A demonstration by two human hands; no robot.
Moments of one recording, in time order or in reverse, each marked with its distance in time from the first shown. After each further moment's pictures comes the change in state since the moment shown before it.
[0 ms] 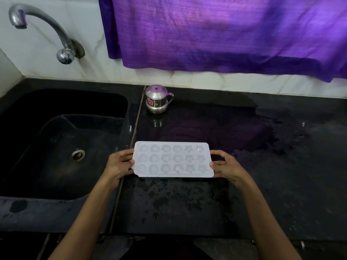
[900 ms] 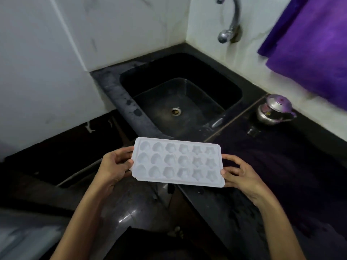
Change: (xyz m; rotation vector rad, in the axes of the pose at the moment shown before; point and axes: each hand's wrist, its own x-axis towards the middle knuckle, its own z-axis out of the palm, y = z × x) left_hand -0.212 -0.098 -0.073 -0.407 0.708 -0.048; right_hand -0.013 -0.036 0.113 -0.335 -0.727 -0.195
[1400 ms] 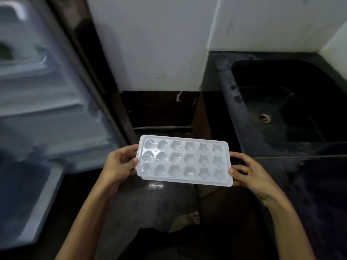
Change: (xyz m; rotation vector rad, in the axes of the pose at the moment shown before) left_hand -0.179 -0.090 -0.125 -0.250 0.544 -0.103; right_hand -0.011 -0.002 0.145 -0.281 -0.543 -0.056
